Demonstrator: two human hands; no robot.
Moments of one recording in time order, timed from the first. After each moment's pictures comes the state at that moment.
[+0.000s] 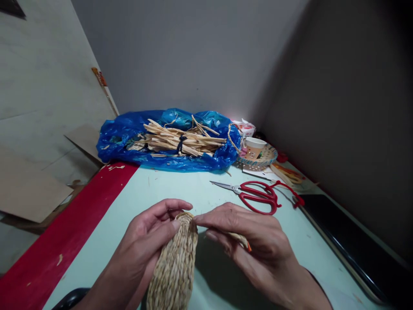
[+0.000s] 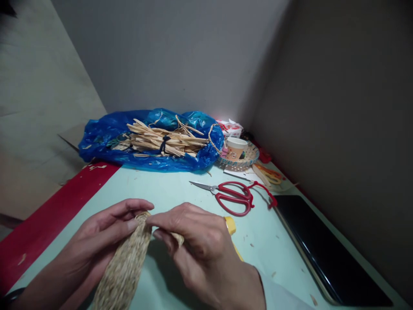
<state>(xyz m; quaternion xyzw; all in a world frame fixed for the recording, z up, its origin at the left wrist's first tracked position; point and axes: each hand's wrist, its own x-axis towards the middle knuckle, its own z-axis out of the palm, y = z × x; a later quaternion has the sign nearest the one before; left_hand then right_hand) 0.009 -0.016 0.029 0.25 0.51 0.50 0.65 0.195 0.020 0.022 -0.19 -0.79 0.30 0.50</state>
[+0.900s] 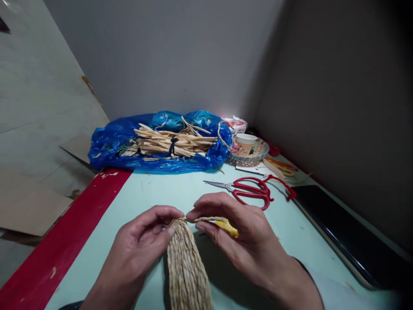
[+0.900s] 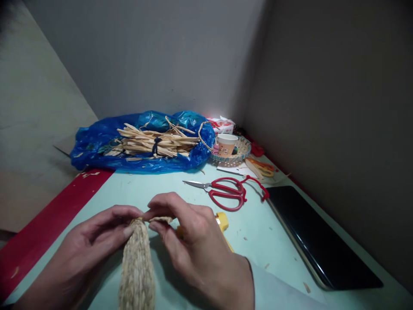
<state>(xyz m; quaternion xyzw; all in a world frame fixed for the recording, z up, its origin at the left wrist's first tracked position) 0.012 -0.016 0.027 0.40 0.58 0.46 0.53 0.201 0.020 0.010 -0.28 -0.75 0.39 0.45</state>
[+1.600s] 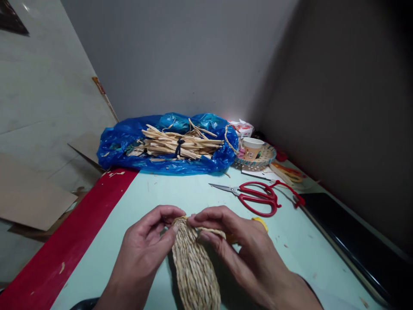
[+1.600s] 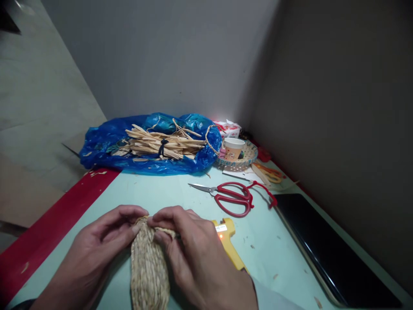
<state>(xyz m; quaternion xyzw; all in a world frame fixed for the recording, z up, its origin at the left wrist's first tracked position) 0.014 -0.016 0.017 0.37 0.59 0.53 0.47 0.197 0.009 0.006 -0.36 -0.76 0.38 0.37</state>
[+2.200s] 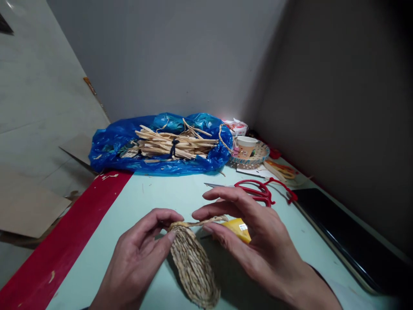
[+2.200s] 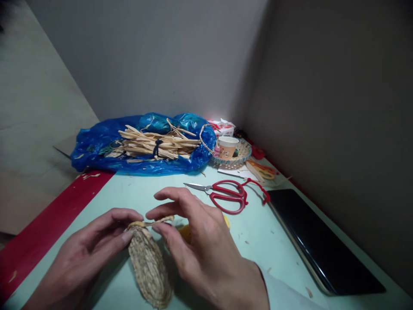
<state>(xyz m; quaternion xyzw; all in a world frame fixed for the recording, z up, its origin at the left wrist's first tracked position) 0.013 -0.022 0.025 0.44 0.60 0.47 0.46 0.204 0.016 0.025 -0.31 -0.74 0.36 0.47</state>
